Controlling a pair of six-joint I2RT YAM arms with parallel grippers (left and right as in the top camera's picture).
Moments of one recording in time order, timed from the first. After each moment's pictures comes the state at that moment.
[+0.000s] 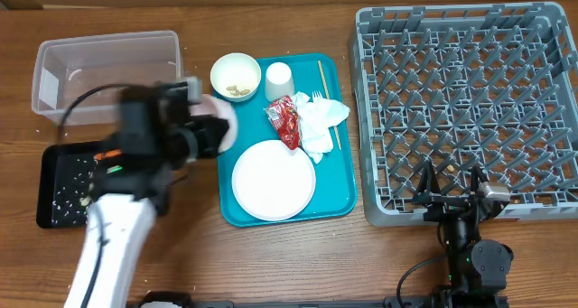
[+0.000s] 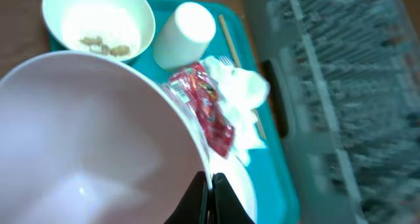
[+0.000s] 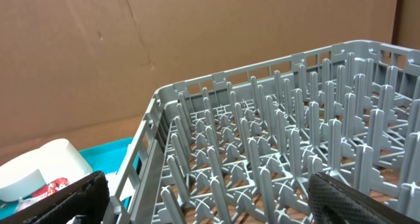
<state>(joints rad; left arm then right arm) -0.14 1.24 0.99 -0.52 0.39 -0.30 -0.03 0.01 0.02 -0.03 -0.01 0.23</state>
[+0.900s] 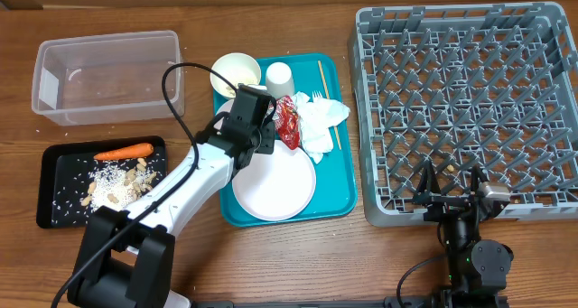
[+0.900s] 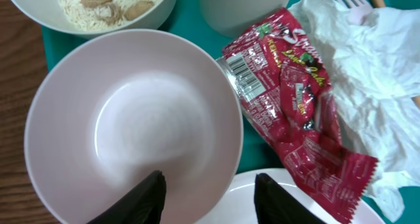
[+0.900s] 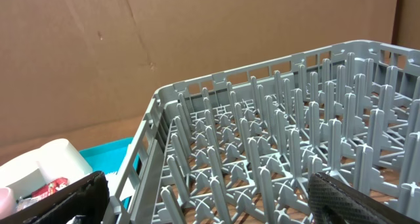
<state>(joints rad) -0.43 1.66 1.04 -0.38 -0.13 -0.28 -0.03 0.01 0.02 -0.04 -0.01 0.23</state>
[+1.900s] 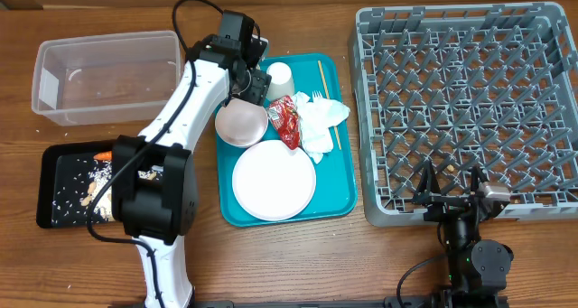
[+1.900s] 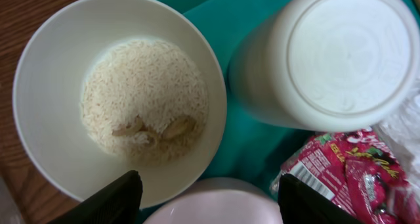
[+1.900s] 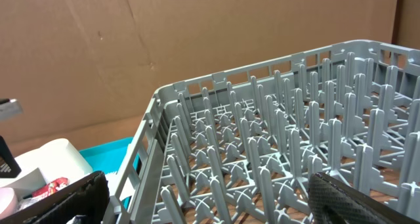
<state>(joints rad) -0.26 2.11 1.73 -0.80 0.02 0.09 -0.03 0.01 0.02 -0.03 -0.01 0.23</state>
